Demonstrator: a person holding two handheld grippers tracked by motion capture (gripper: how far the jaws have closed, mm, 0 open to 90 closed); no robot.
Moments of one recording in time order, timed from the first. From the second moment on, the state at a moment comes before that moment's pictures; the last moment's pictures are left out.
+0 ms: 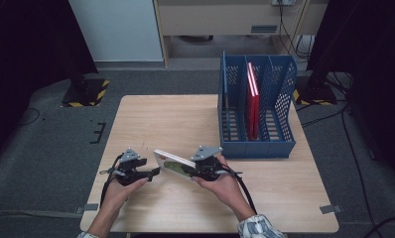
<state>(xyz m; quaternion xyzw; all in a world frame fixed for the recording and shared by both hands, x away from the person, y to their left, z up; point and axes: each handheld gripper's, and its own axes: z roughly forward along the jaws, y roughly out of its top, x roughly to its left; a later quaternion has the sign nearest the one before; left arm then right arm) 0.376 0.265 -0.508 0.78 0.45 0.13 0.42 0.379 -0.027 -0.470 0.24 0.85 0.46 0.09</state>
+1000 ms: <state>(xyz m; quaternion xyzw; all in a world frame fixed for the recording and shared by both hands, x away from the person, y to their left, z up) 0.389 0.291 -0.523 0.79 0.49 0.20 0.31 0.374 -0.036 -0.461 0.27 0.83 0.47 0.11</state>
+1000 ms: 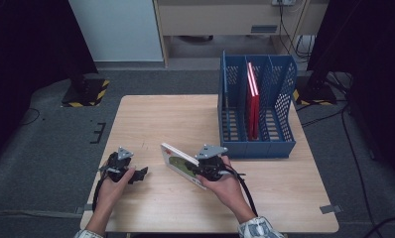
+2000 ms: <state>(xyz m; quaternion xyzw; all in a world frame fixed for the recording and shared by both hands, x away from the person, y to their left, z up) 0.393 0.286 -0.534 0.79 0.49 0.19 0.30 0.363 -0.075 -0.443 0.30 0.82 0.47 0.14</state>
